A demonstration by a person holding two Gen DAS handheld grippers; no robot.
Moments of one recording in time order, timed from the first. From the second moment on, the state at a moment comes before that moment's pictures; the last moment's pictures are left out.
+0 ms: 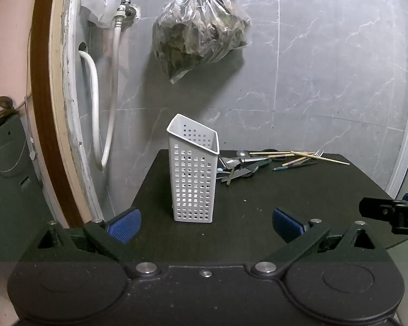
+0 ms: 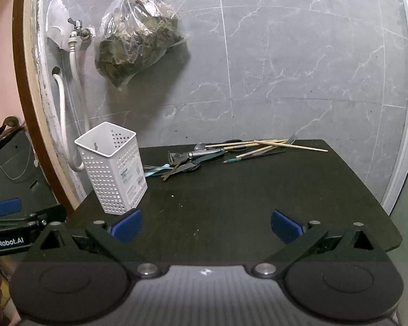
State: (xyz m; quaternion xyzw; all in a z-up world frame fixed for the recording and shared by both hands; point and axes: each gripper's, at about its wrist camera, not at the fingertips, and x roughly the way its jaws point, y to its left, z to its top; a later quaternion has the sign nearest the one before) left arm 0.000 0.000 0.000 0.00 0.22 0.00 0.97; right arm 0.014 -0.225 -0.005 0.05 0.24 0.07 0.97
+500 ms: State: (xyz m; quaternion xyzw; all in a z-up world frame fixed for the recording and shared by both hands) left arm 0.003 0.000 -0.004 0.00 0.23 0.00 0.97; right arm 0.019 -0.228 -0.001 0.05 0.24 0.07 0.97
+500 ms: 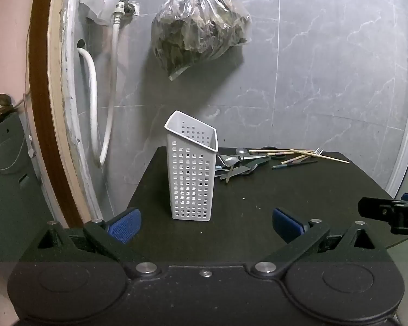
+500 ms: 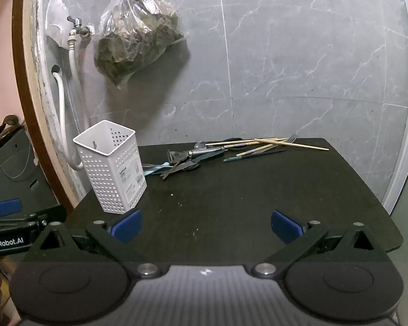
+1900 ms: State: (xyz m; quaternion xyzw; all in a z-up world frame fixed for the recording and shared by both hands) left arm 0.008 0.000 -0.010 0.00 0.23 0.00 0.97; right arm 0.021 -0.231 -0.005 0.05 0.25 0.07 0.97
